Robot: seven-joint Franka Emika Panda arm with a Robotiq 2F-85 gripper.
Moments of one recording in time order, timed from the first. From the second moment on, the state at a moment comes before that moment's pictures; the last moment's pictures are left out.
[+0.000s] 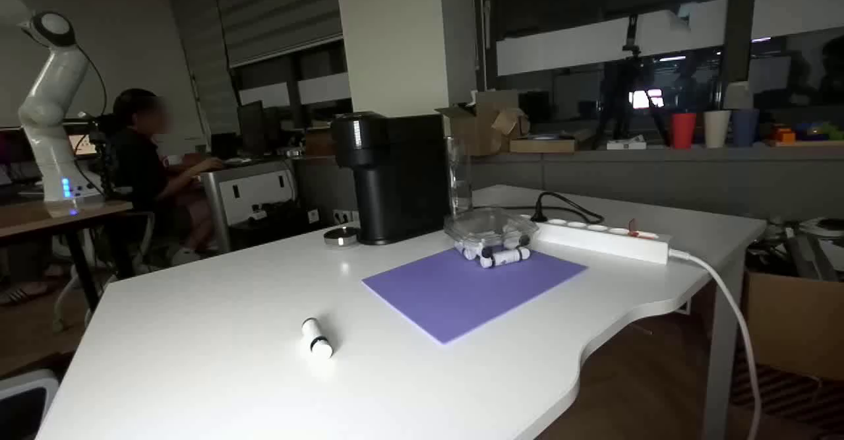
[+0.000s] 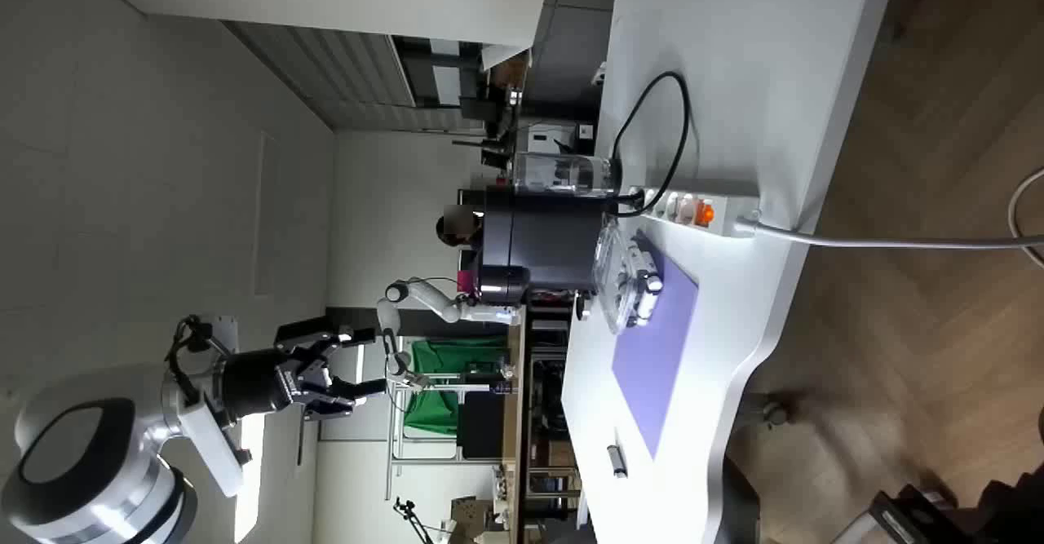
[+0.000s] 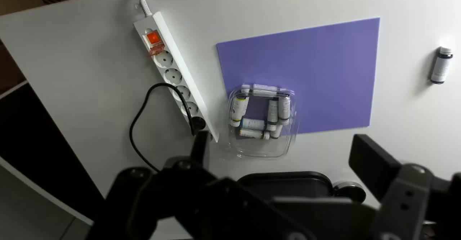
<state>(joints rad) -0.10 -0.41 -0.10 -2.31 -0.09 2.13 -0.10</state>
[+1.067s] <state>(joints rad) -0.10 -0.34 -0.23 -2.27 -0.07 2.12 -0.47</state>
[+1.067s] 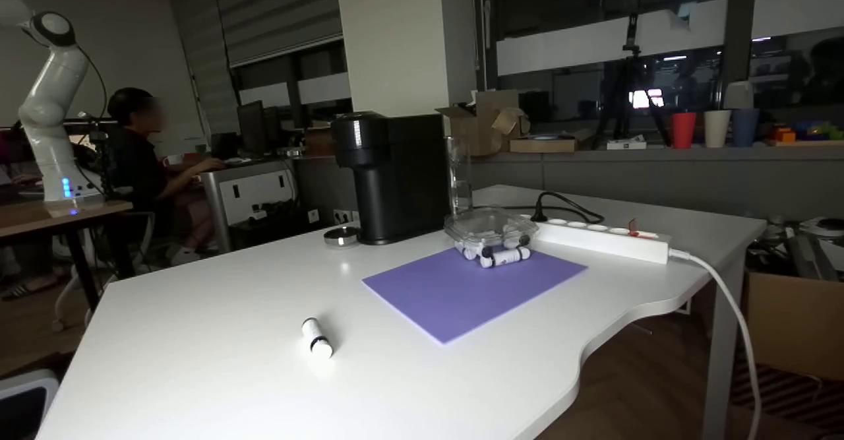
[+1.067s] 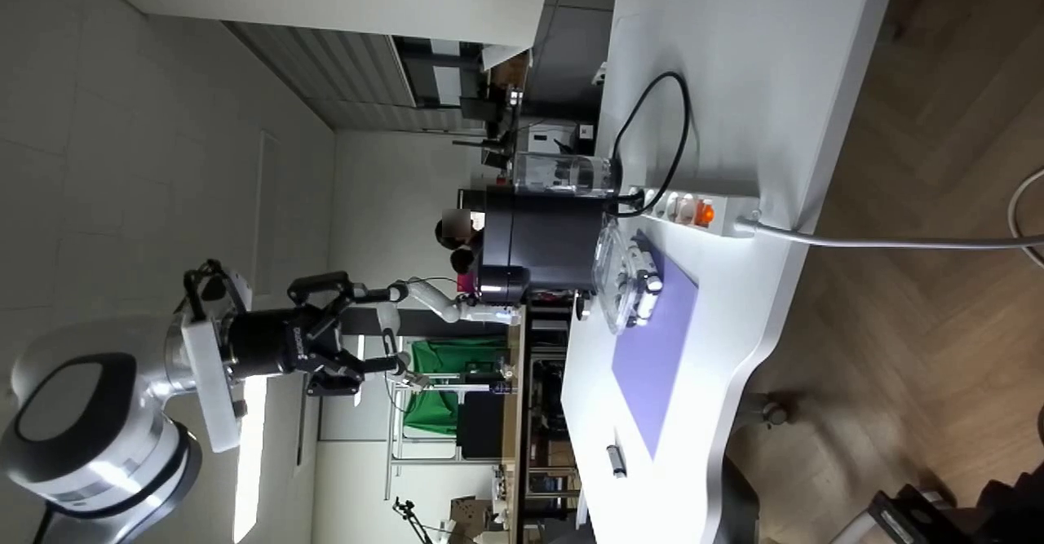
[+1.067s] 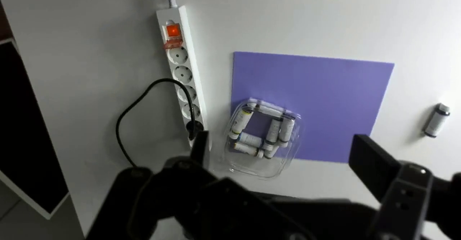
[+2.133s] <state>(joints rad) -0.15 -0.06 -0.32 -2.05 -0.06 2.06 -0.79</state>
